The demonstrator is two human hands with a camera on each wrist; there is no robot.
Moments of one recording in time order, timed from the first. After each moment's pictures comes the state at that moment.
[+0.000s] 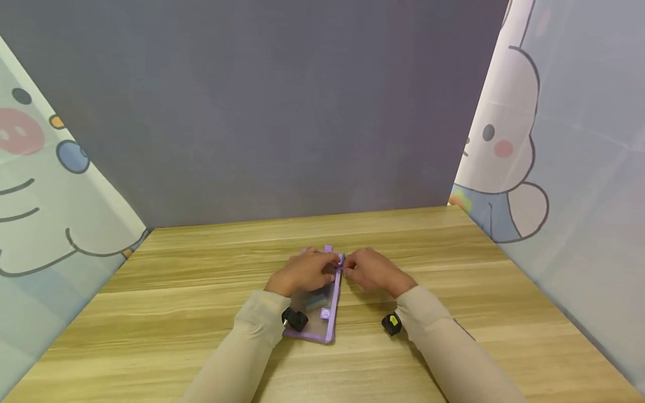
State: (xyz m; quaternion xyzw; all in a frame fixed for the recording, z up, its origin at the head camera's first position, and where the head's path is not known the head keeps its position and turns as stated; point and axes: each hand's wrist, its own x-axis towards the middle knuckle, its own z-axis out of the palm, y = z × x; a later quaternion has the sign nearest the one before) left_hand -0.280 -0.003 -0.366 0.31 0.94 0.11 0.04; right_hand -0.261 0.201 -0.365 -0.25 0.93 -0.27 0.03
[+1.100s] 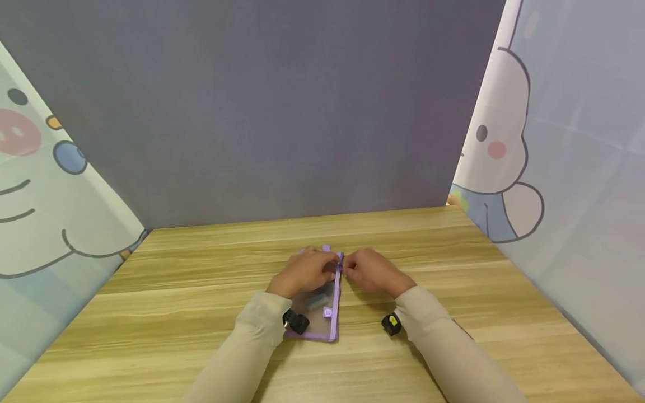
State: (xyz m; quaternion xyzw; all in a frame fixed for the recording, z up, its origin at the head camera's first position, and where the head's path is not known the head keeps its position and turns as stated) left_hand -0.283 0.003 -0.372 0.33 0.94 0.10 -0.04; right_hand -0.262 0.205 -0.370 -0.25 0.94 -0.24 0.00
